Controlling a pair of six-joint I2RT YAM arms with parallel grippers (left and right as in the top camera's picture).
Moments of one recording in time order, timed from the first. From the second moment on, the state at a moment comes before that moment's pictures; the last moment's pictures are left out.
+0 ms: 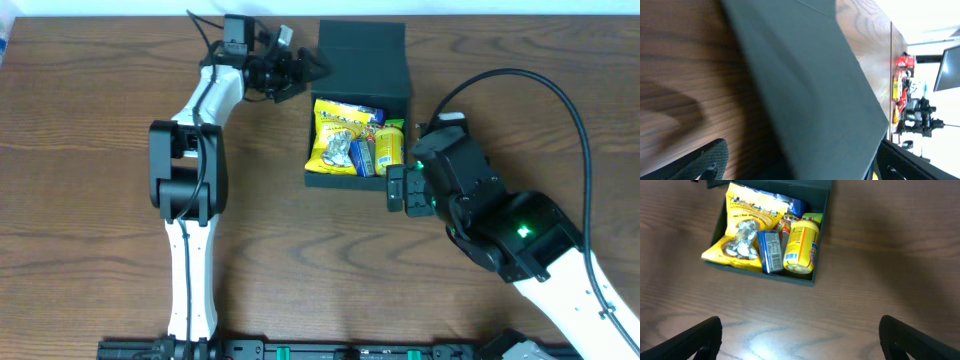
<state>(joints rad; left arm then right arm) -0.12 2.48 1.97 -0.45 0.91 -0.44 0.64 1.21 1.27 -1.00 0.27 0.46</state>
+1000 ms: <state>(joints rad) -0.19 2.48 1.97 -0.05 1.20 -0.41 0.64 1.26 1.27 -1.00 0.29 0.46</state>
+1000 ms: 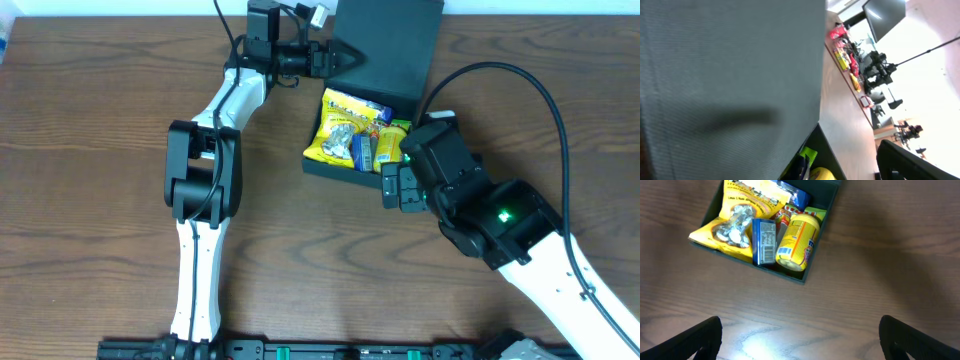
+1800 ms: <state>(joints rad) -0.15 2.32 1.98 -0.03 1.28 -0.40 0.64 1.26 1.27 -1.00 0.29 0.46</state>
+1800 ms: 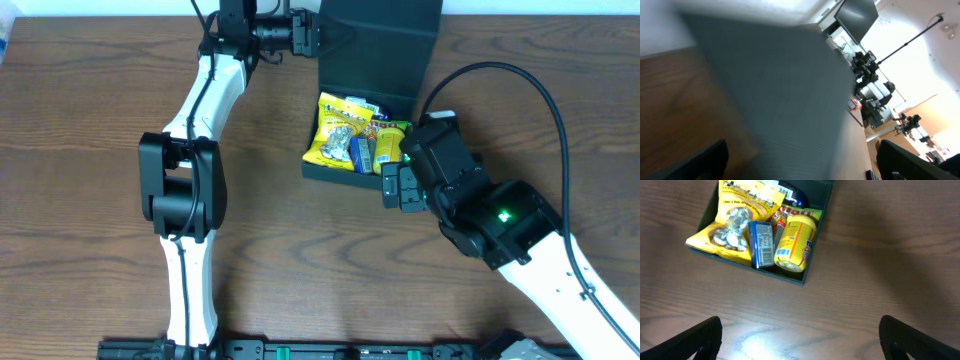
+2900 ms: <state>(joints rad) -0.12 2.06 1.99 -0.99 1.06 0.12 0.64 1.26 1.27 -0.97 0.30 0.46</state>
